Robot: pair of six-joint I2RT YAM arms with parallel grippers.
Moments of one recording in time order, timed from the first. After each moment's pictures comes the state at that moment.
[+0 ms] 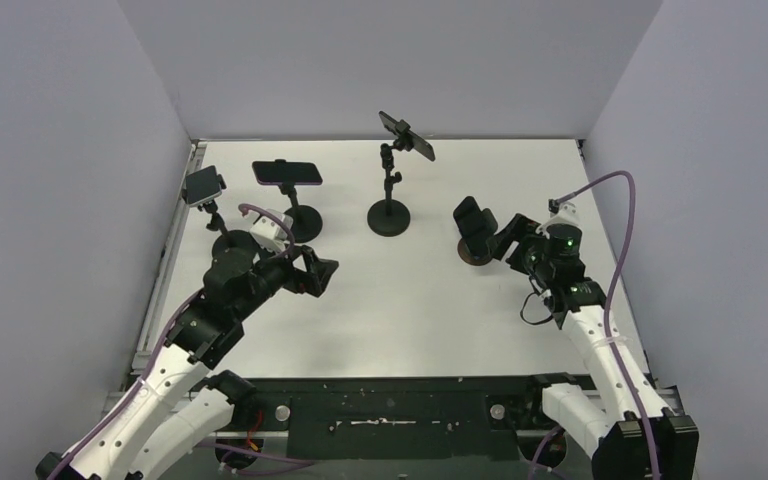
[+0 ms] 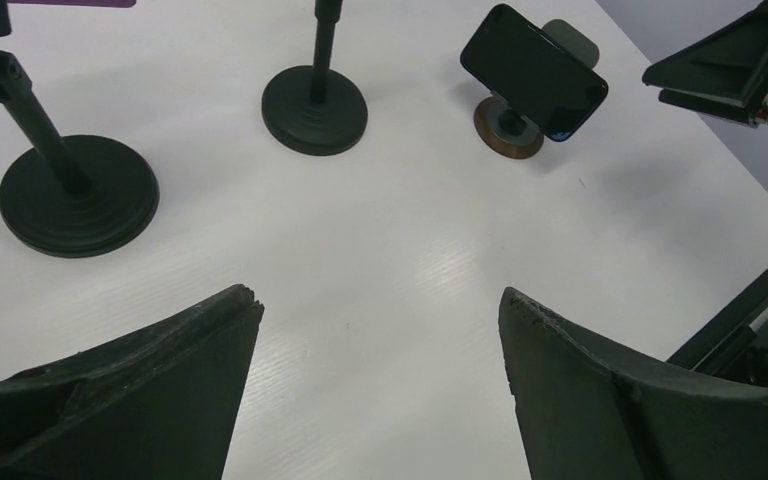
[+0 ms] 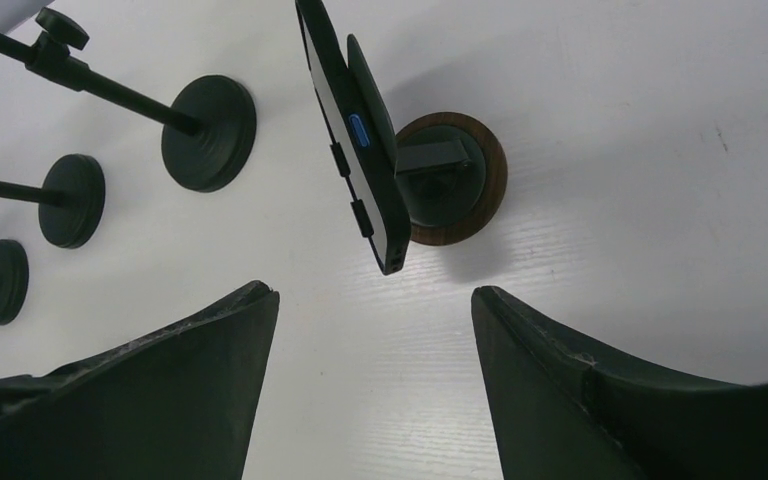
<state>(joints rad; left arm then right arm) -0.55 0.68 0.68 -0.22 0.06 -0.29 0.09 0.92 0.64 -0.25 -0.08 0.50</state>
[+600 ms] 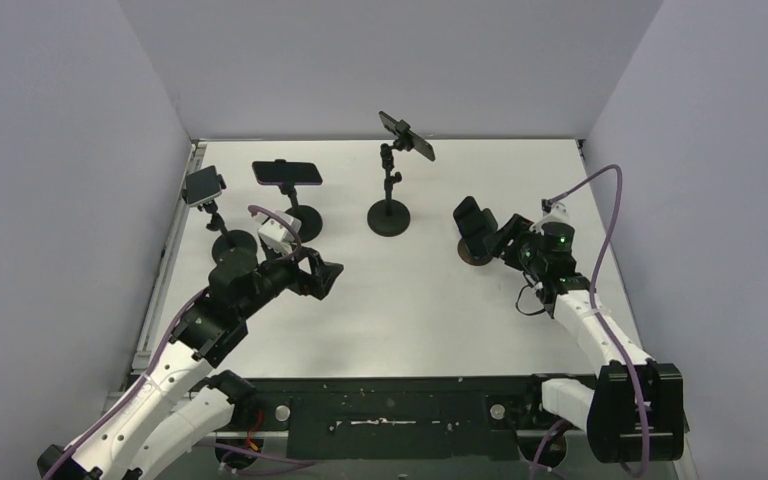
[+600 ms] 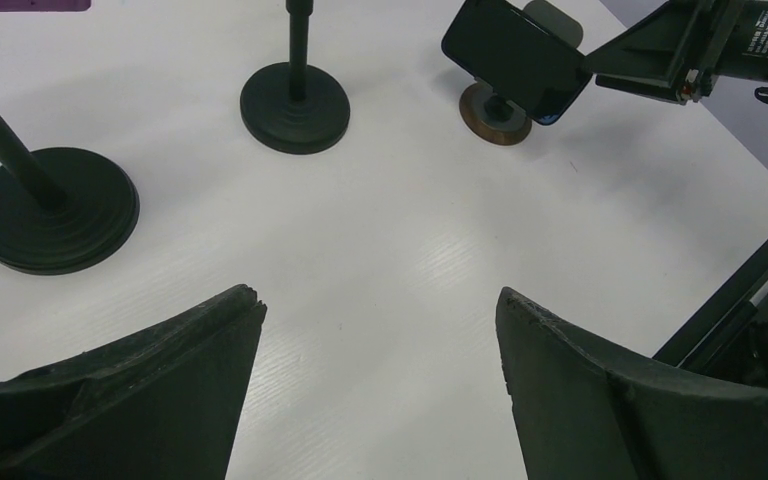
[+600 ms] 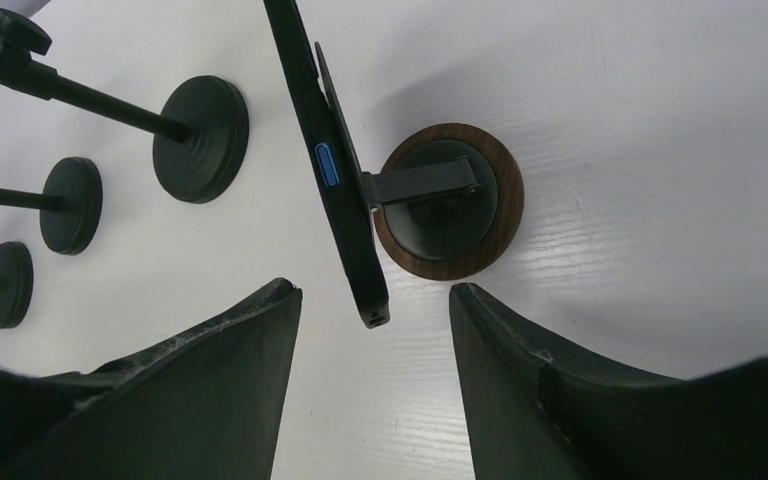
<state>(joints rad) -0.57 0.70 0.66 -0.18 0.10 -0.26 0.03 1.10 0.55 0.04 -0.20 0.51</state>
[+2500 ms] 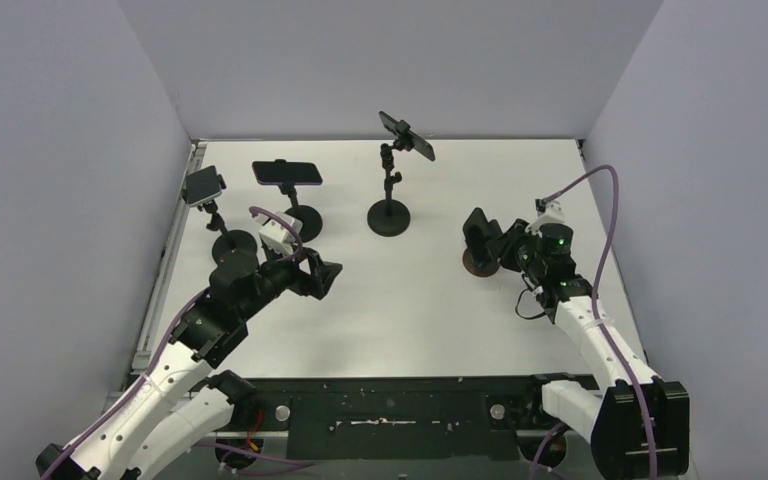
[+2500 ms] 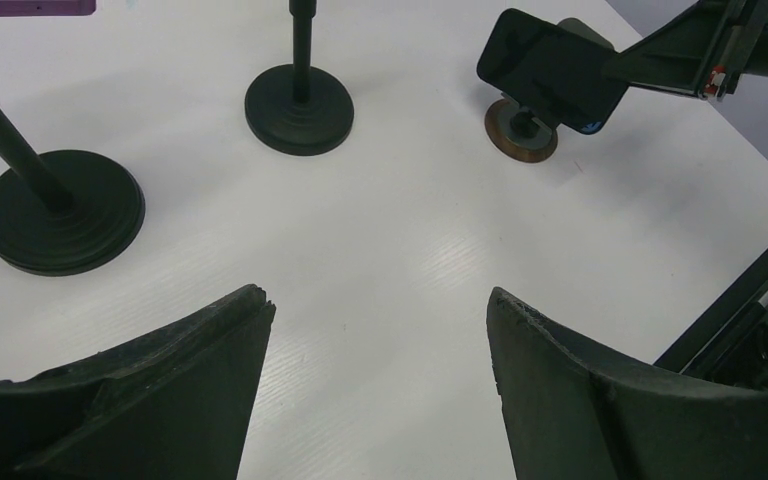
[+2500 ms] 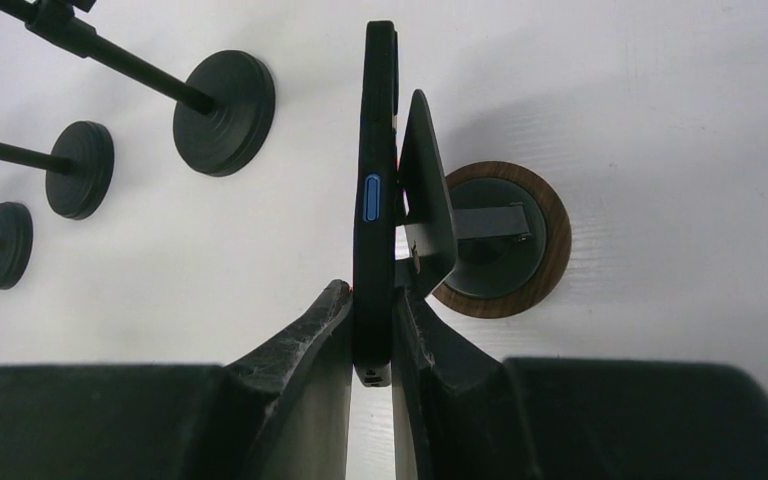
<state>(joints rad) -0.58 0.70 0.66 -0.18 0.08 -0.25 0.07 1.05 0.57 -0.02 -0.21 0.47</state>
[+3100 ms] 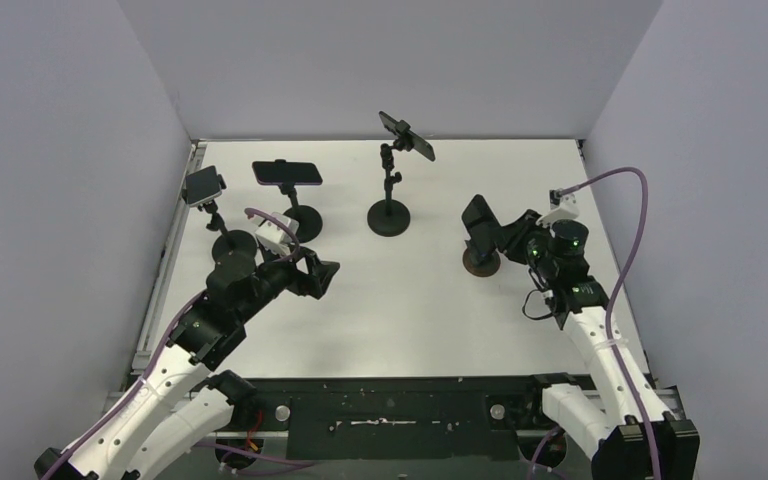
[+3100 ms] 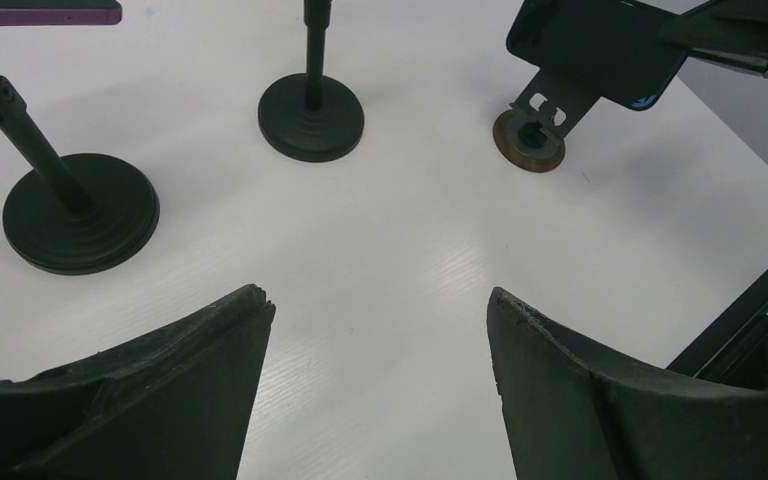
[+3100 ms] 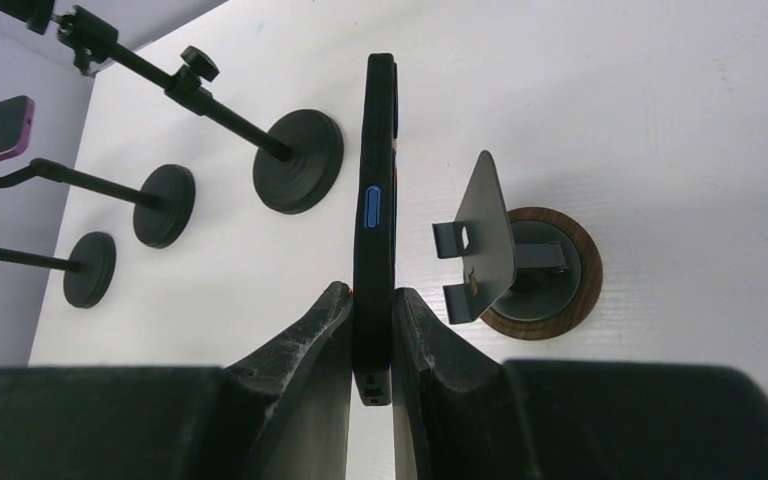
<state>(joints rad) -0.59 0.68 0.66 -0.19 0.05 -0.25 0.07 0.93 0.64 -0.09 -0.21 0.51</state>
